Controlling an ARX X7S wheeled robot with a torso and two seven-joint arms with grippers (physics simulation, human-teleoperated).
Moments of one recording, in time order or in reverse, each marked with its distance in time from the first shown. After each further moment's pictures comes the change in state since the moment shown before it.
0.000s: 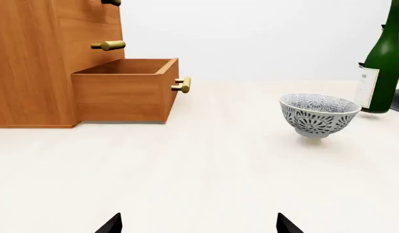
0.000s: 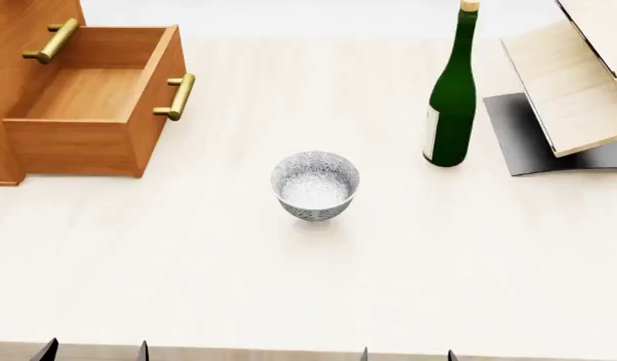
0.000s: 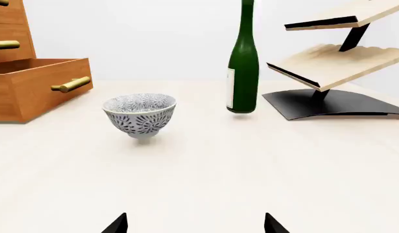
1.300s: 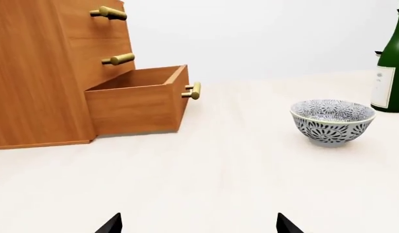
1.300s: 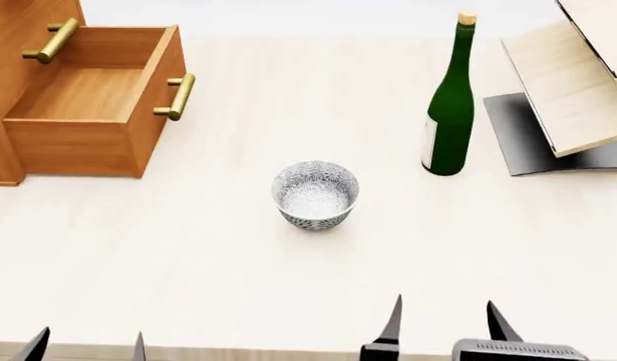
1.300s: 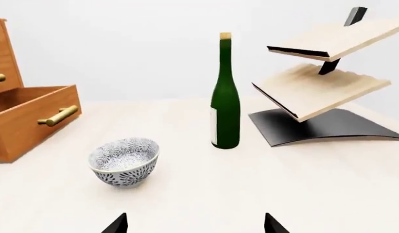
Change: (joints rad) left arm -0.022 -0.103 0.134 0.054 -0.008 -0.071 -0.171; right arm 0.078 0.152 -0.020 -0.326 0.203 0.382 0.118
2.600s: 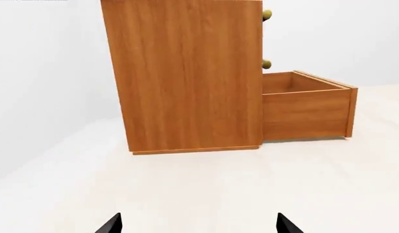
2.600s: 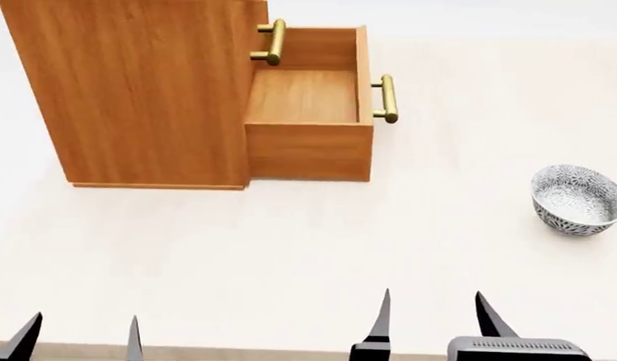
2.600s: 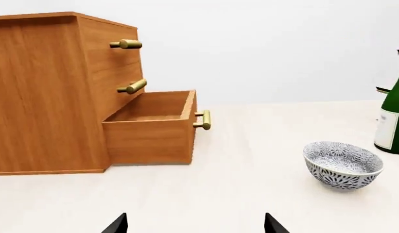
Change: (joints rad) left arm -0.023 -0.054 0.054 0.051 -0.064 -0.019 -0.072; right arm -0.001 0.056 -0.045 -0.040 0.077 -0.009 0.019
